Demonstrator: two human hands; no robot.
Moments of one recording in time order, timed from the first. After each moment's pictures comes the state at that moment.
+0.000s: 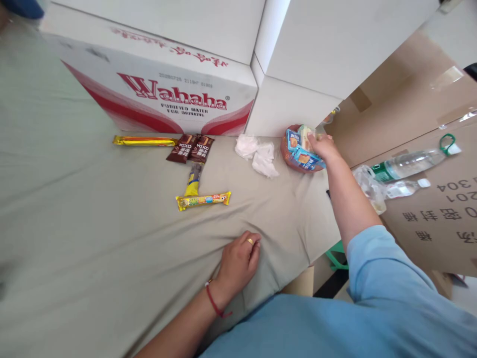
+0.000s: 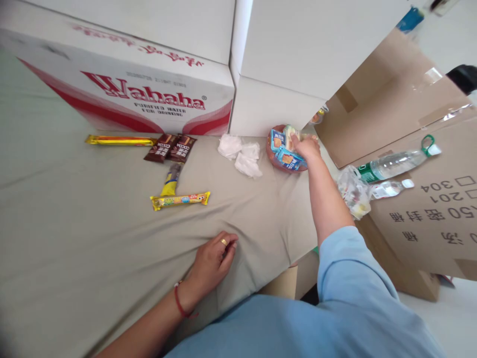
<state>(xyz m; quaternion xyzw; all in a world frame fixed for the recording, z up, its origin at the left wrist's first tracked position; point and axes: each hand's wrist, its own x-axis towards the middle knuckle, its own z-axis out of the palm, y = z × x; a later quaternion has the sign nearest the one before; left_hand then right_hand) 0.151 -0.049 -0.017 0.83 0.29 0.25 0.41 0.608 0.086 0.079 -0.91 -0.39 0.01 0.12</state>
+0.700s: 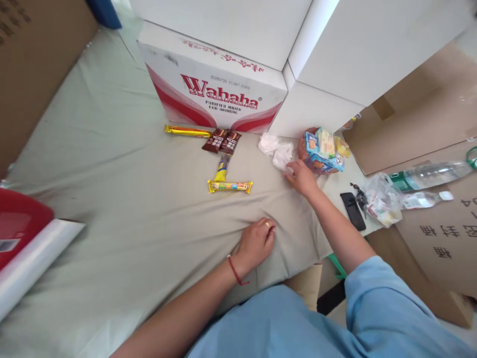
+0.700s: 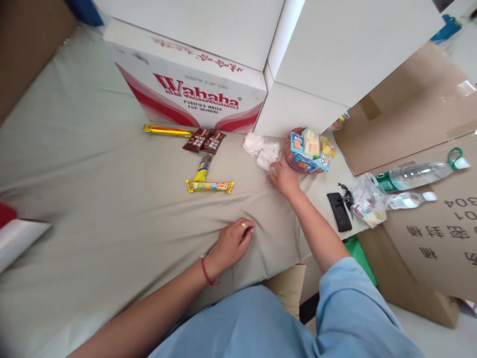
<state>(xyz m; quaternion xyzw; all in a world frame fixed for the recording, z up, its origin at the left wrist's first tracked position) 0.156 -0.048 -0.018 0.79 0.31 0.24 0.47 0.428 0.036 0.040 -0.75 -0.64 0.06 0.16</state>
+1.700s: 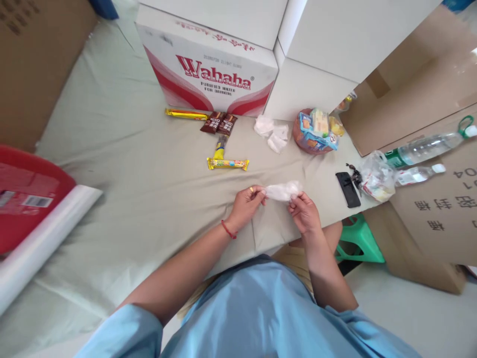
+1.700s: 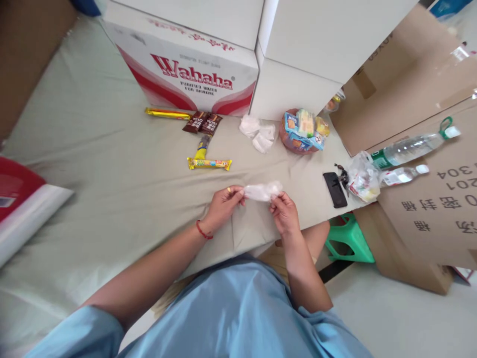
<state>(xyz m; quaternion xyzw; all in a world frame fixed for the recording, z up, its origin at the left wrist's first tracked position) 0.155 -0.033 -0.012 0.53 0.31 0.35 0.71 0.328 -0.138 0.022 -0.60 -0.14 0.44 0.65</state>
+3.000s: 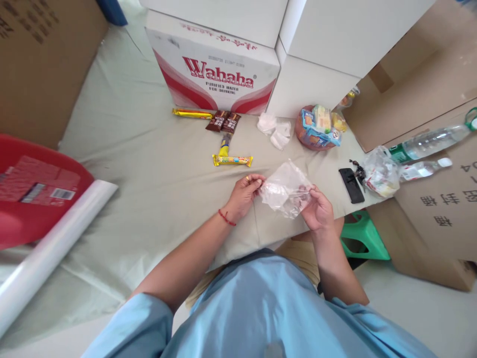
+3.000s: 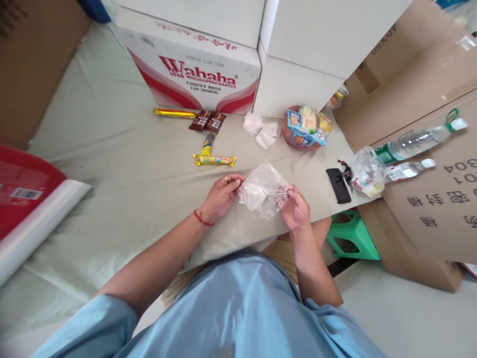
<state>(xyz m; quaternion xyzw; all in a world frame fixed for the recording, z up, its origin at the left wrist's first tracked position) 0.149 -0.016 -0.014 0.36 0.28 0.36 0.81 0.334 -0.149 0.051 -0.53 -0.17 0.47 0.69</state>
